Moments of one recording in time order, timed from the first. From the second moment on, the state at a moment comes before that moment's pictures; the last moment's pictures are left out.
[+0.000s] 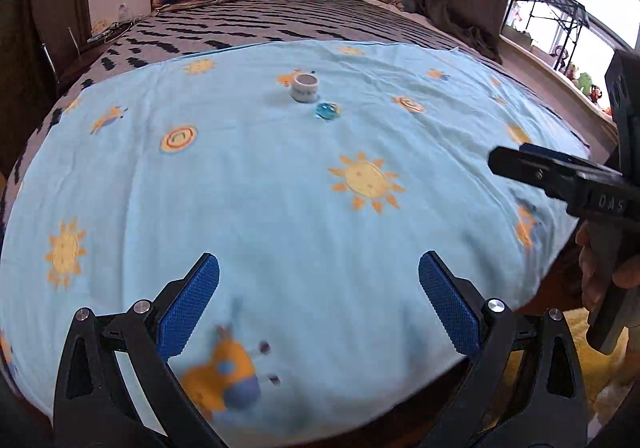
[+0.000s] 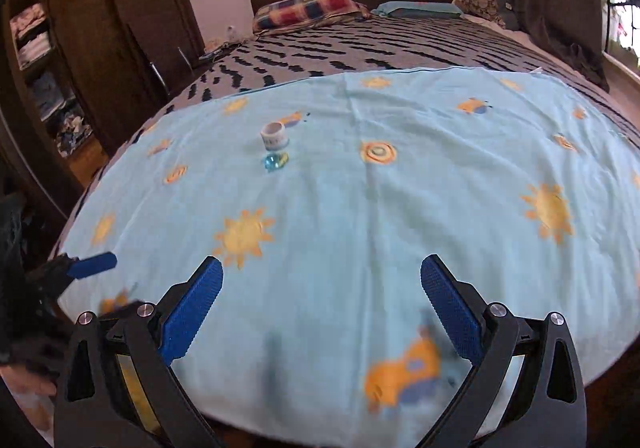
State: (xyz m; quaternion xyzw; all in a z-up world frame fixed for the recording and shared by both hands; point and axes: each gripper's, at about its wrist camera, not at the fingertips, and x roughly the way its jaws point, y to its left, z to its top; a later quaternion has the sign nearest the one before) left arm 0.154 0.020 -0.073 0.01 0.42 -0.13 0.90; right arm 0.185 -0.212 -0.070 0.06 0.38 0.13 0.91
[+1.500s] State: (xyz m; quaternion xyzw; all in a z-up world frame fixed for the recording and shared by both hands) left arm 0.388 -0.031 -0.106 0.02 0.44 -0.14 0.88; right arm 0.350 -0.232 -0.089 0.01 0.42 0.12 0.90
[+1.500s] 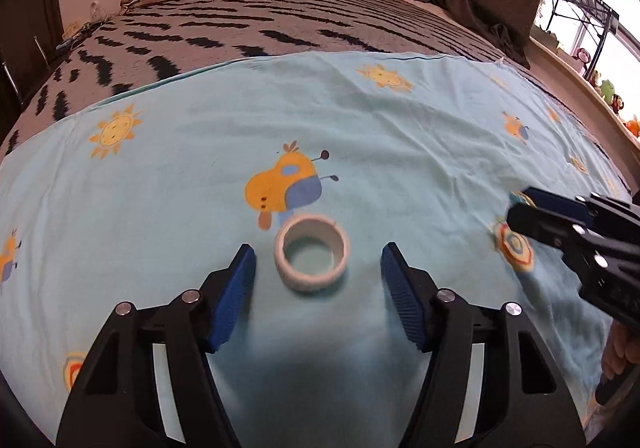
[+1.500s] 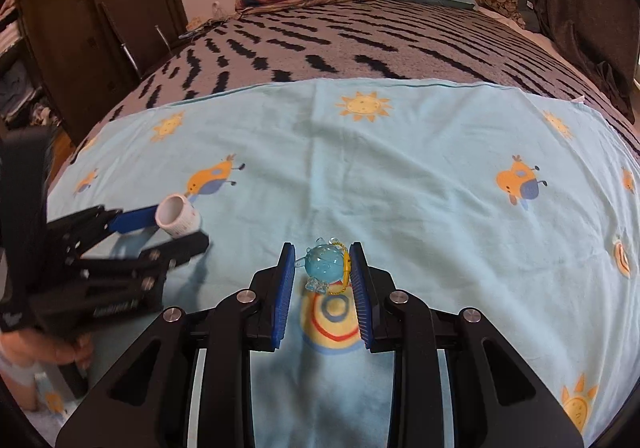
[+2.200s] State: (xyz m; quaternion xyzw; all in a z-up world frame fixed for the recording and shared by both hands) left arm 0.253 -0.039 -0.046 0.04 0.42 -0.17 0.89; right arm 0.226 -0.233 -0.034 0.00 0.38 0.14 0.91
